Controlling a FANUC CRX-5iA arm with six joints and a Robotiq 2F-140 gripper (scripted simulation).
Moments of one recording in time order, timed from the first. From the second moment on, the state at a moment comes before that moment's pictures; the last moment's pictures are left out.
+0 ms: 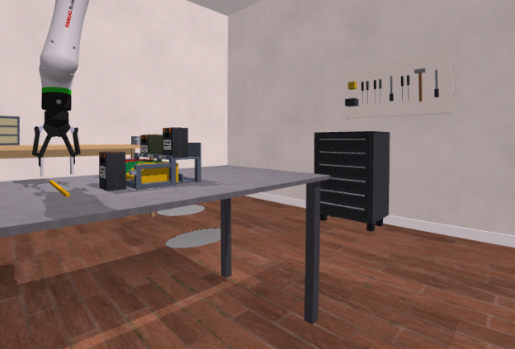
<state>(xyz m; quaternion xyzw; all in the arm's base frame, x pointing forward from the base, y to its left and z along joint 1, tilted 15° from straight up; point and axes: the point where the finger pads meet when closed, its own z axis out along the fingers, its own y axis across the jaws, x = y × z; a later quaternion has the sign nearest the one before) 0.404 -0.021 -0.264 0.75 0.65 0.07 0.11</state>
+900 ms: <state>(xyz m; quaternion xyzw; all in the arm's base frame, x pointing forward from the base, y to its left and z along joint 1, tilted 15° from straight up) 0.387 -0.018 -0.196 0.75 0.65 0.06 0.12</state>
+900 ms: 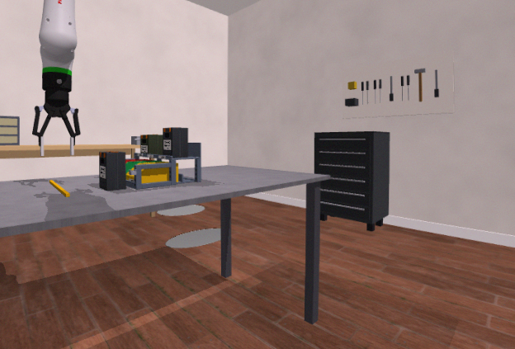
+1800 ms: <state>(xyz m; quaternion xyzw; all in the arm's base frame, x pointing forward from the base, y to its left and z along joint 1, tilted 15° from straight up) 0.383 -0.018 -0.178 0.75 0.65 0.06 0.11</state>
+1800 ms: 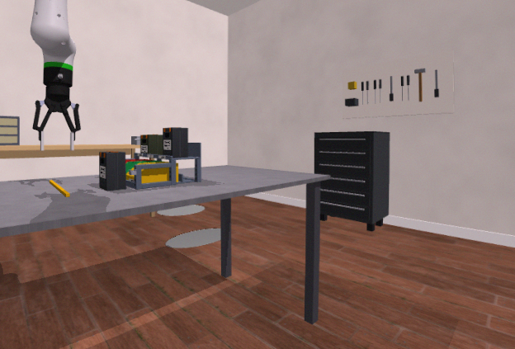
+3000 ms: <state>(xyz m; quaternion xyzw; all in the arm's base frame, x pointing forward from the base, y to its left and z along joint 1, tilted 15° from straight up) 0.384 -0.018 -0.186 0.75 0.65 0.06 0.11</state>
